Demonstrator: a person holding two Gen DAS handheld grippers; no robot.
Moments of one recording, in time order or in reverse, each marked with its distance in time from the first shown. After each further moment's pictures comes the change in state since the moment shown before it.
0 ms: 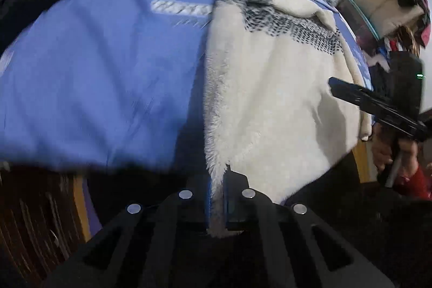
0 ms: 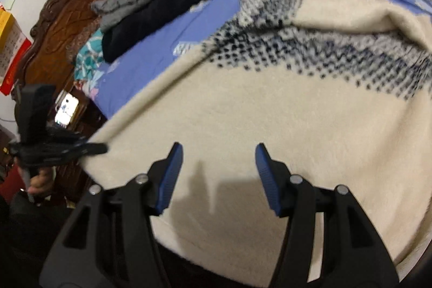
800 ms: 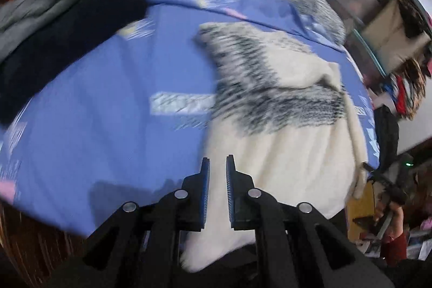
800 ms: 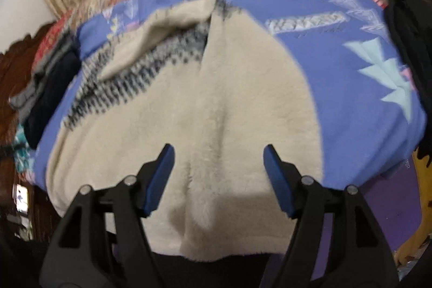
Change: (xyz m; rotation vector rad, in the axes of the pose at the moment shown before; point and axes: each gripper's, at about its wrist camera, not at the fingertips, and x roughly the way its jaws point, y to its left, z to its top) left arm -0.037 -0.044 0.140 0.050 -0.156 0.064; right arm -0.132 -0.194 -0.086 0.479 -0.177 -0.325
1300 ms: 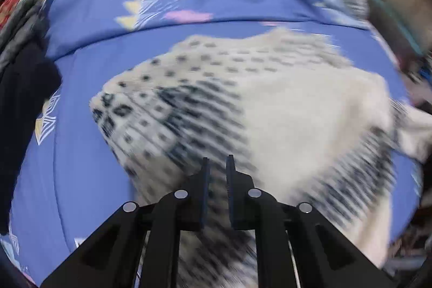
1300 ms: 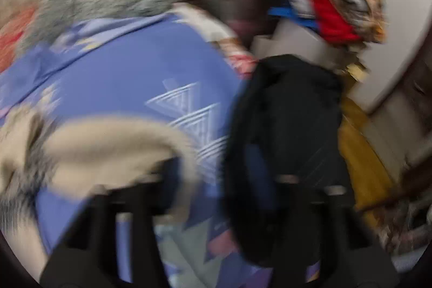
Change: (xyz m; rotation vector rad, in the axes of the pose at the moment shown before) left arm 0.195 -0.086 0.163 0.119 0.088 0.196; right arm -0.080 -0.162 0.199 0.206 -0.288 -0.555
